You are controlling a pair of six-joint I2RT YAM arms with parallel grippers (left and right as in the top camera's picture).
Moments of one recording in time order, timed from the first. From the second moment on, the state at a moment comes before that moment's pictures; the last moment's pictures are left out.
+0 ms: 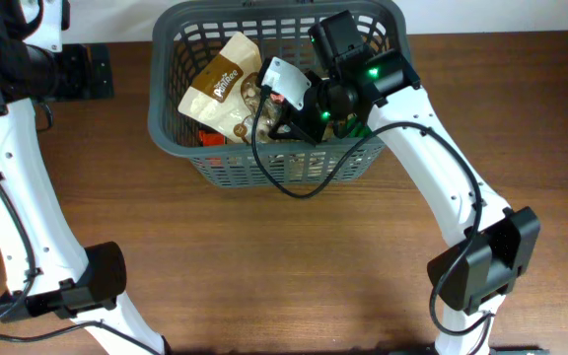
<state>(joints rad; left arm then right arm) 0.18 1.97 2.70 -1.69 0.03 0.11 0.46 2.01 2.03 -1.07 -0.49 -0.62</state>
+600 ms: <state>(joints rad) 0.18 1.97 2.70 -1.69 0.03 0.11 0.46 2.04 2.25 -1.00 -0.39 -0.44</state>
